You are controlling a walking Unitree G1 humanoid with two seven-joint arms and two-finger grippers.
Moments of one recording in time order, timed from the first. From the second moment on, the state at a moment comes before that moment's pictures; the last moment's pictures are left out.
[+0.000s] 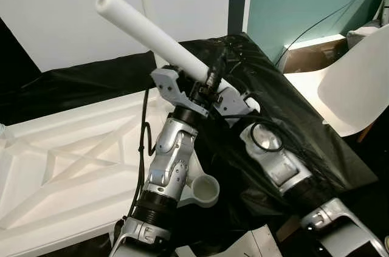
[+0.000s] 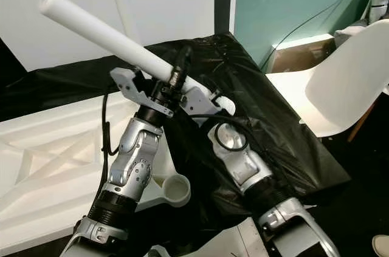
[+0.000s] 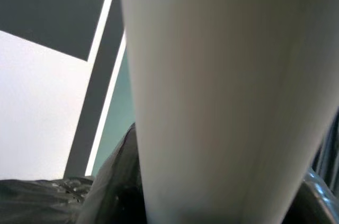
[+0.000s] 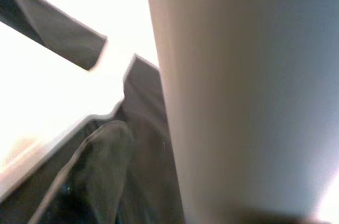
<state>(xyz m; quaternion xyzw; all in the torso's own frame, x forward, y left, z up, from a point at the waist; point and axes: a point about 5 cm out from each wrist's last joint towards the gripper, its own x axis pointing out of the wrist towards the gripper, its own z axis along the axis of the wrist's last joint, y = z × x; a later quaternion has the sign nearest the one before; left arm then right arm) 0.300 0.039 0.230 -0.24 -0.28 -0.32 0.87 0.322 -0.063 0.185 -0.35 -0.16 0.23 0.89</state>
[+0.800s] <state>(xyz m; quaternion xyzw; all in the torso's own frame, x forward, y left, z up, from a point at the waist) 0.297 0.020 0.218 -0.18 -0.27 -0.37 0.87 0.293 -0.114 0.180 -0.40 -0.04 0.30 0.86</state>
